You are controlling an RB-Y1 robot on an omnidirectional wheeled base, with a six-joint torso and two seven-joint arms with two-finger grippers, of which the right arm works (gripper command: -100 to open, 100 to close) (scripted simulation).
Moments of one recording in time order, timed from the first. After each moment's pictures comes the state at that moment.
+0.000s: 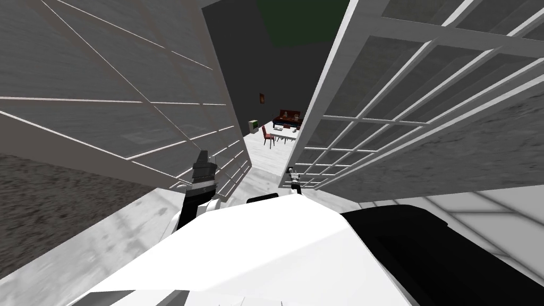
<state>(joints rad) 0.01 -0.21 -0.01 -0.73 -0.50 -0.86 -1.20</state>
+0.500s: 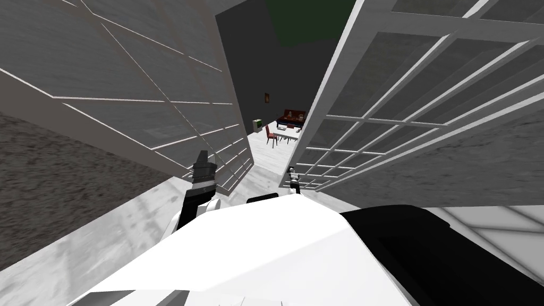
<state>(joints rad) 0.00 -0.17 -0.06 -0.73 -0.50 -0.84 -1.23</state>
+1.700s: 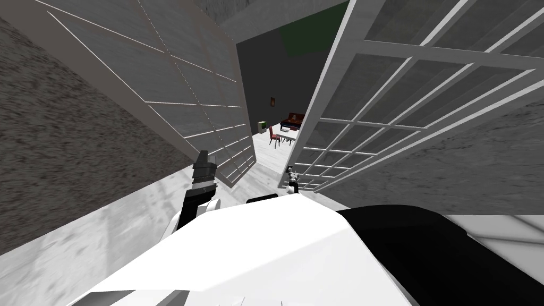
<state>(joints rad) -0.09 -0.12 -0.16 -0.63 -0.52 -0.81 -1.29</state>
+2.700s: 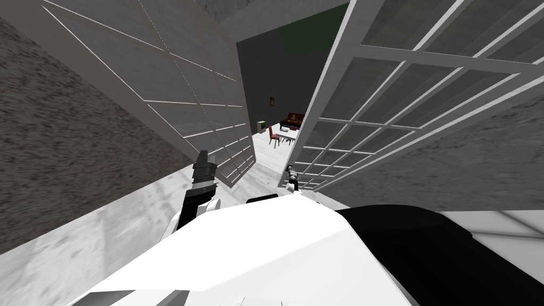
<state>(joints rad) -0.11 -0.12 -0.19 -0.67 -0.54 -0.71 -1.25</state>
